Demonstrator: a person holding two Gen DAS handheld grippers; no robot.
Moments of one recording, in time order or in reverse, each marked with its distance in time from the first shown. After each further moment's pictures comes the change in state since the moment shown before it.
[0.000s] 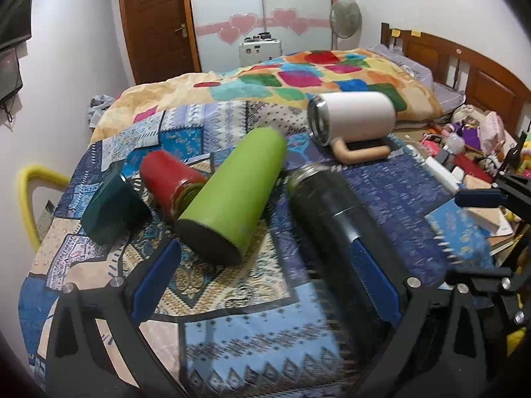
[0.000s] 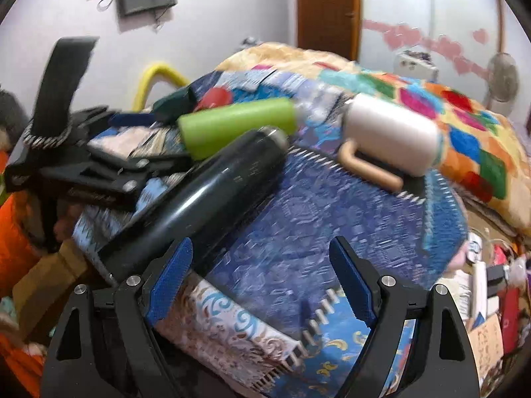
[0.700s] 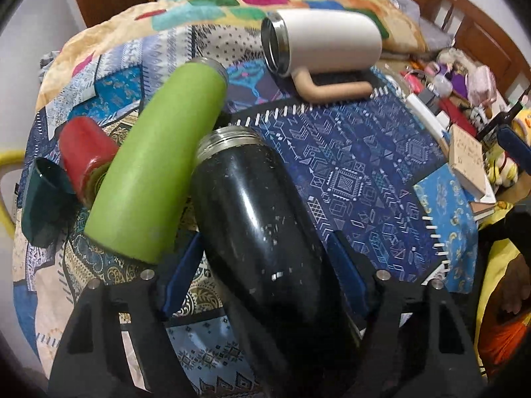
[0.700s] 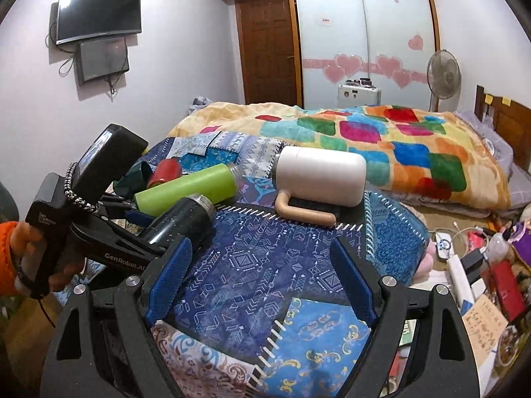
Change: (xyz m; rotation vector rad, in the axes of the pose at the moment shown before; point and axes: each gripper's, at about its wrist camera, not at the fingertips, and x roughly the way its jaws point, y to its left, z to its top) left arm 0.076 -0.033 0.028 0.067 0.415 -0.125; right arm -0.019 -0.032 0.000 0.152 -0.199 -0.113
